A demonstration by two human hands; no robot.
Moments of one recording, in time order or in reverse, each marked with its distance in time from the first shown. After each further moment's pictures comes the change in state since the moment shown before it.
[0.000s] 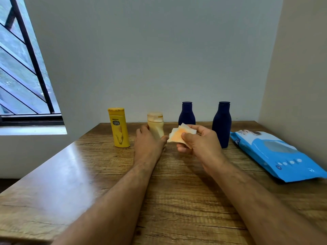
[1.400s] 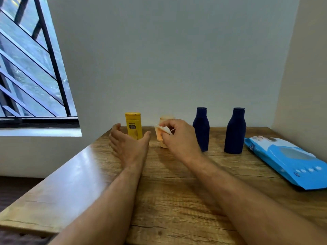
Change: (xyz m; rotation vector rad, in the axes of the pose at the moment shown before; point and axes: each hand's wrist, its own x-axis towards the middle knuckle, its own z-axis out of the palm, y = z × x) left_hand 0.014 -0.044 -0.056 -0.211 0.457 -0.101; right_hand 0.008 -0.009 0.079 -0.518 -0.097 -0.552
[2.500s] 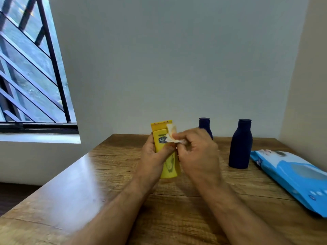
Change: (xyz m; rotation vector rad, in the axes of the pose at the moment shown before) left_hand -0.038 0.040 0.004 -0.956 -0.773 -0.127; right_hand -0.011 0.016 -0.021 -0.154 0.362 -0.300
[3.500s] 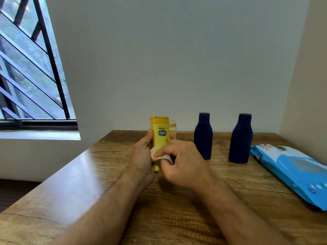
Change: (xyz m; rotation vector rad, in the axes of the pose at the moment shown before) left_hand 0.007 0.011 -0.007 -0.286 0.133 -0.313; right_hand -0.011 -0.007 0.004 0.094 -0.577 -0.035
